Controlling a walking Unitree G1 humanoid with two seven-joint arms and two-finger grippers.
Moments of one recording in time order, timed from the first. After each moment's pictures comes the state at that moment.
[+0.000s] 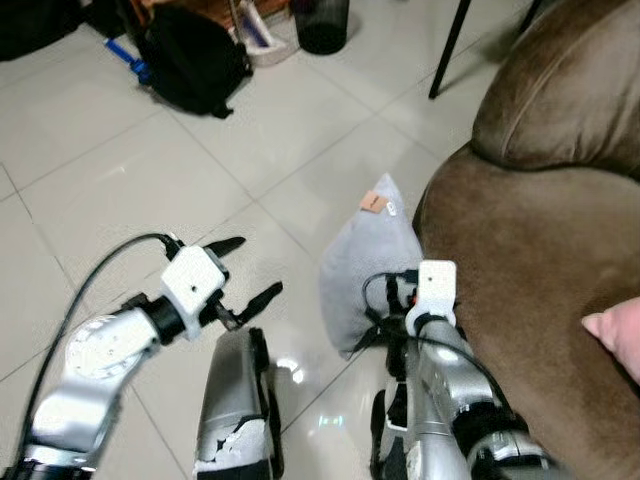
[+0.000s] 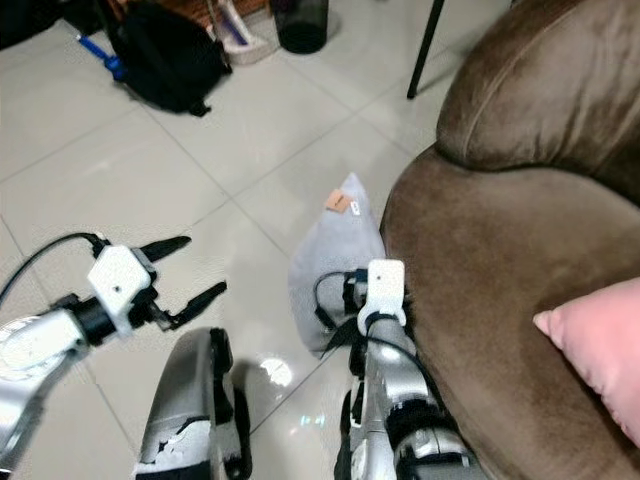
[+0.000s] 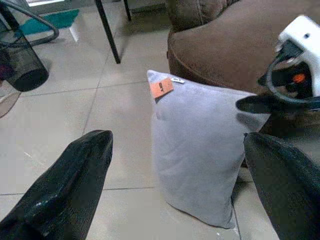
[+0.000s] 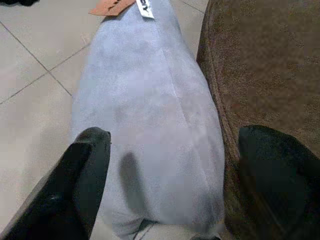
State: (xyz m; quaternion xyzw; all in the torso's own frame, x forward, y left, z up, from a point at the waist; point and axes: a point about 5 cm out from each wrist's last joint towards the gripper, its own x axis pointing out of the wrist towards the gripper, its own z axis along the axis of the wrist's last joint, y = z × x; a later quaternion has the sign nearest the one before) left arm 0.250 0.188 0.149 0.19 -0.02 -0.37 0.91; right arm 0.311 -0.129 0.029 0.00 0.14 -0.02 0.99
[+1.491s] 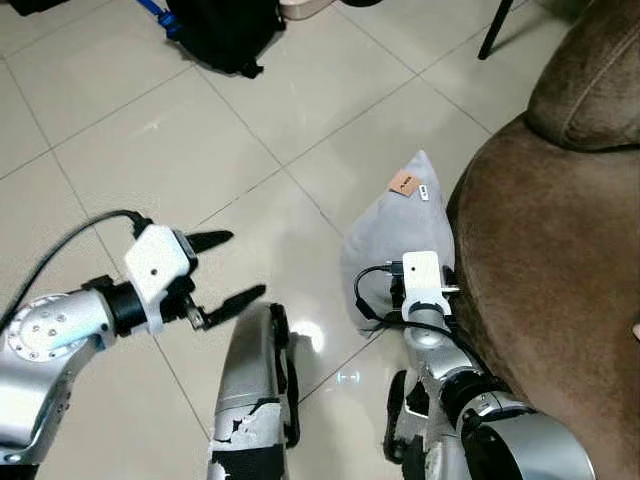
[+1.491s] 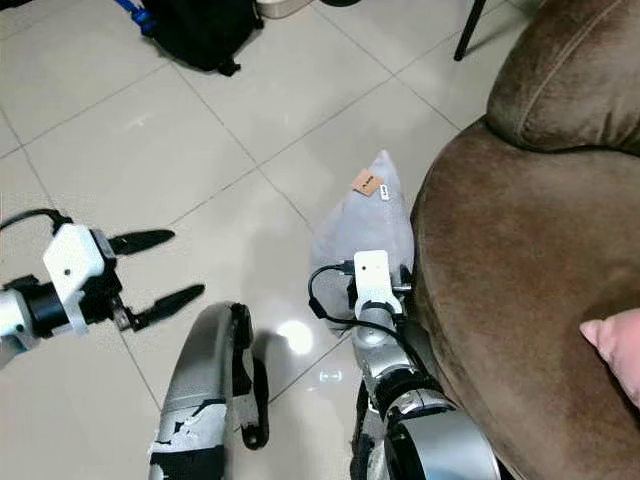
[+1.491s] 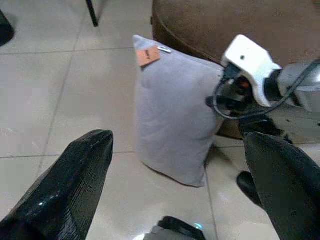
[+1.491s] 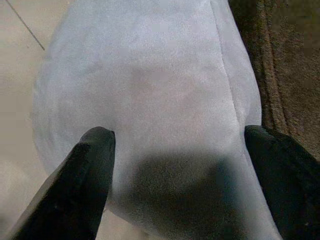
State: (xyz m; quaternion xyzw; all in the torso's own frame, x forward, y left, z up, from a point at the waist) left arm 0.241 0.203 0.178 0.18 0.02 -0.43 0.88; right arm 0.320 -0.118 0.028 -0.14 0.16 -0.08 0.97
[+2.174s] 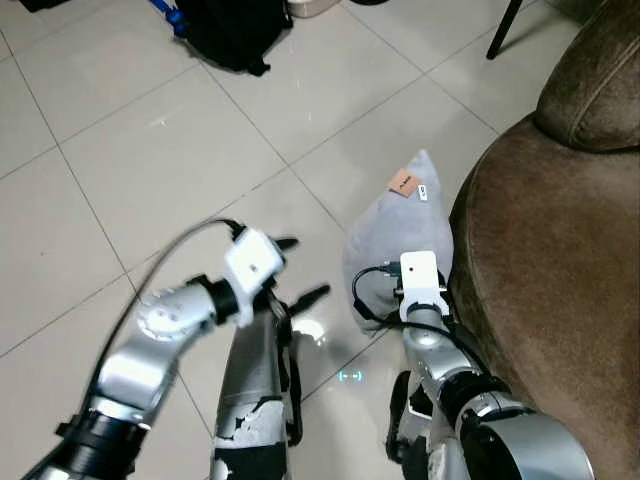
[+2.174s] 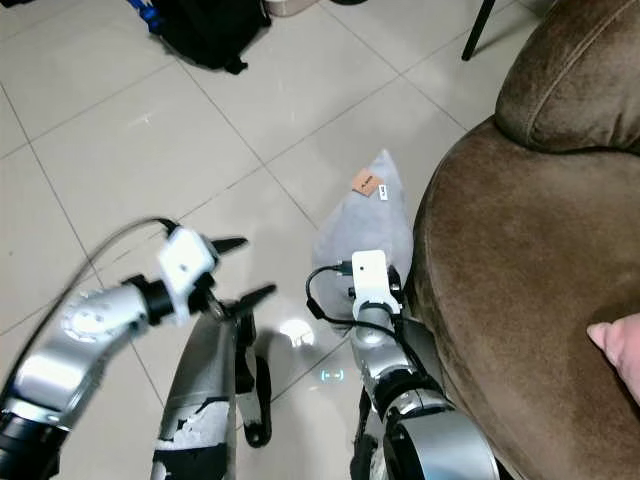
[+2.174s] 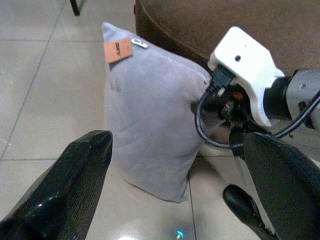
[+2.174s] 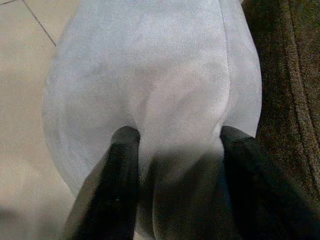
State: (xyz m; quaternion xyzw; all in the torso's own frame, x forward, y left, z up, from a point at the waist) left arm 0.277 0.133 0.135 0.16 0.03 -0.45 0.88; right arm 0.320 -0.115 0.028 -0.13 0.16 -0.07 0.97
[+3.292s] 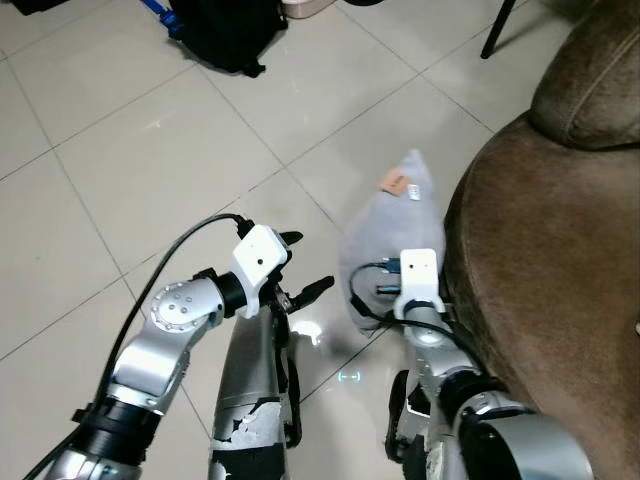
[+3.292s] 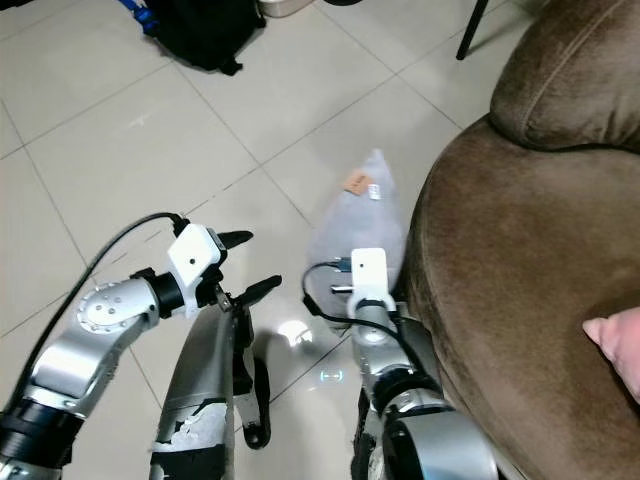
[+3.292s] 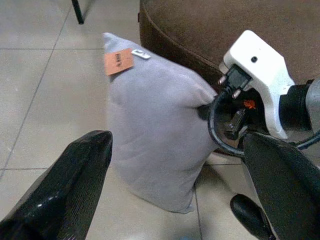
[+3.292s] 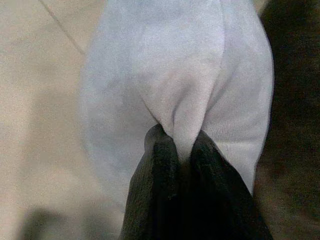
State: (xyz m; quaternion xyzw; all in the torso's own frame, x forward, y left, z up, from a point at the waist) left arm 0.290 0.130 0.131 0.15 0.02 -0.44 0.89; right arm 0.323 -0.101 0.033 -0.03 0.15 -0.01 0.99
